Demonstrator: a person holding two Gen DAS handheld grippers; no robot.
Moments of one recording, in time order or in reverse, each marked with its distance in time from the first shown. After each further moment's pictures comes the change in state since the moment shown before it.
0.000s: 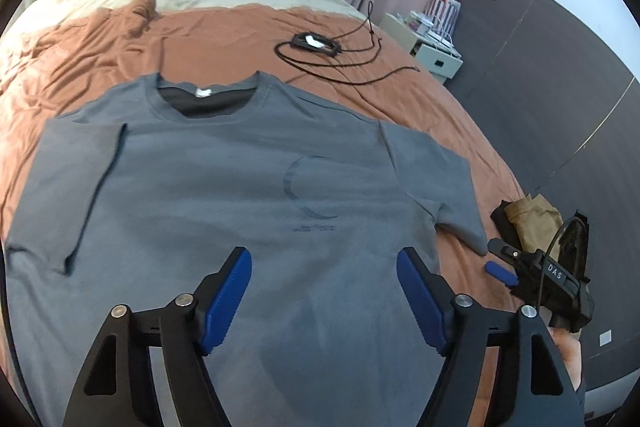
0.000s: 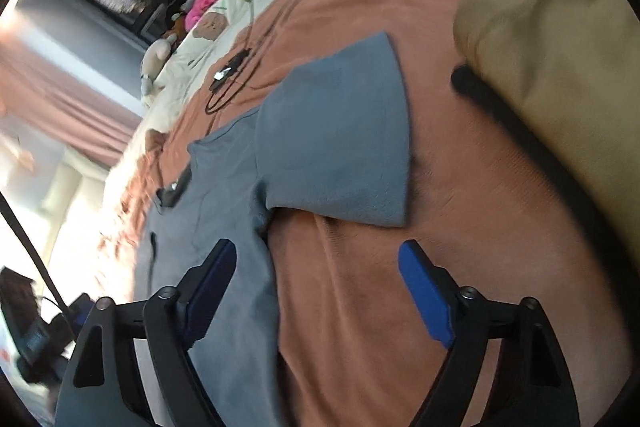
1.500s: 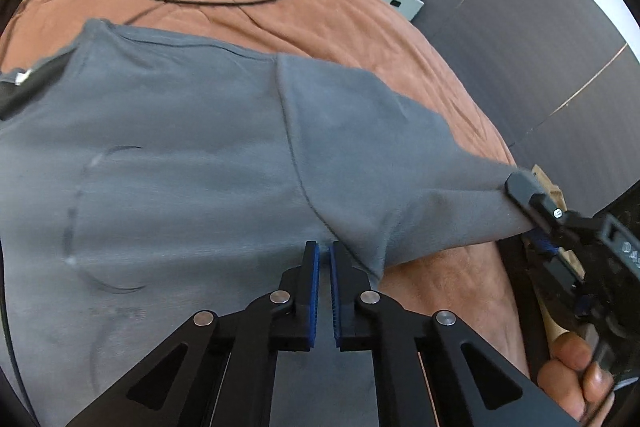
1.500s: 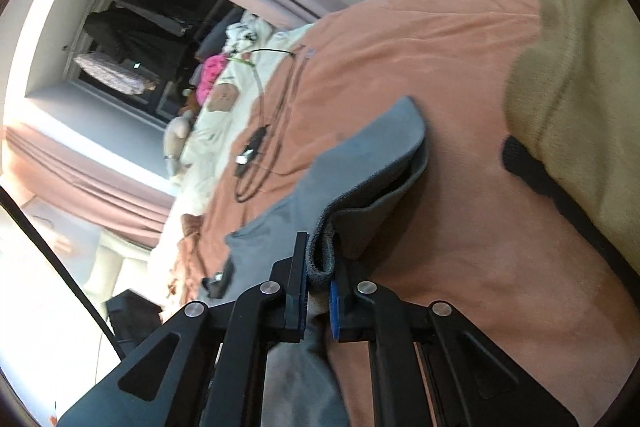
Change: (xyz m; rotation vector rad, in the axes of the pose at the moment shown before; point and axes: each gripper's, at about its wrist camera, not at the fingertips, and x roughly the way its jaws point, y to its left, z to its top) left arm 0.174 -0.095 0.025 0.075 0.197 -0.168; right arm -0.006 -0.063 0.023 0.103 -0.212 0.134
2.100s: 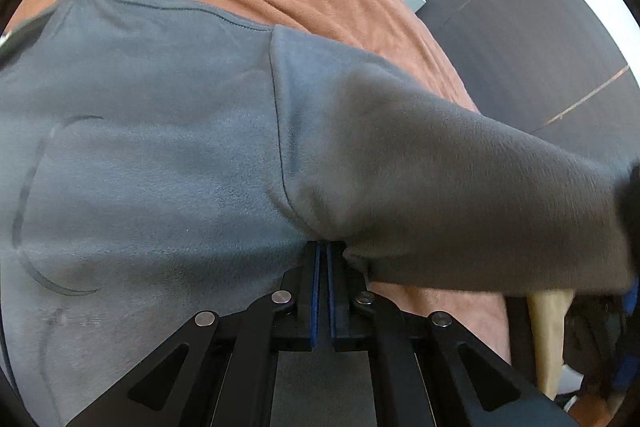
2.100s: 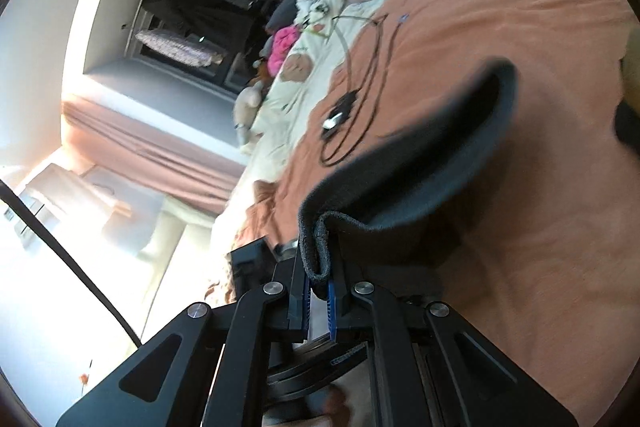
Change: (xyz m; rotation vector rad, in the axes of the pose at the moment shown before) left arm 0.029 0.010 0.001 -0.094 0.032 -0.082; right arm 0.016 -0.020 -0.009 -0.064 0.095 0.232
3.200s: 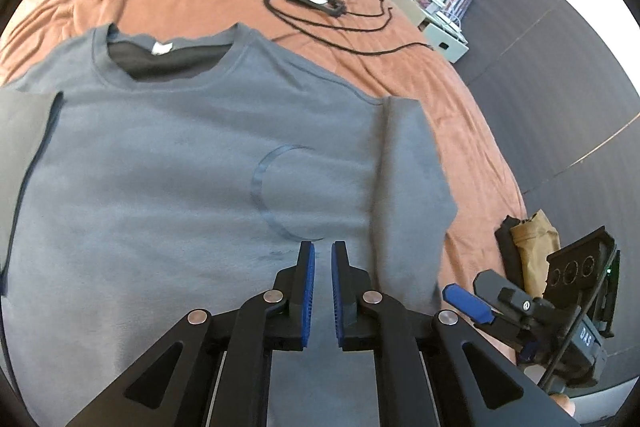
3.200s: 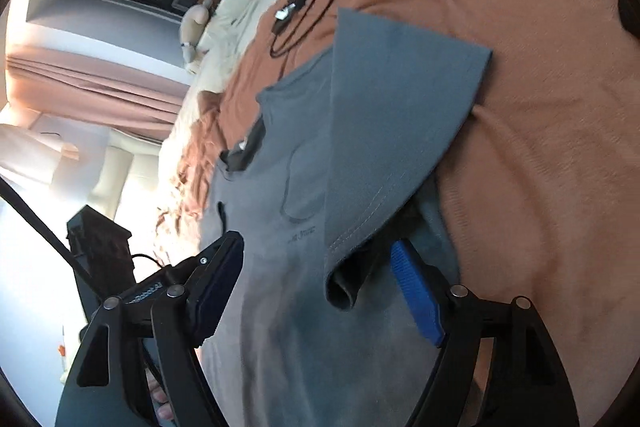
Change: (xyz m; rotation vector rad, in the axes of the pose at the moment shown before) left arm -0.142 0.059 -0.023 -0.077 -0.119 0.142; right arm 0.064 -0.044 0.041 0.056 0.272 -0.175
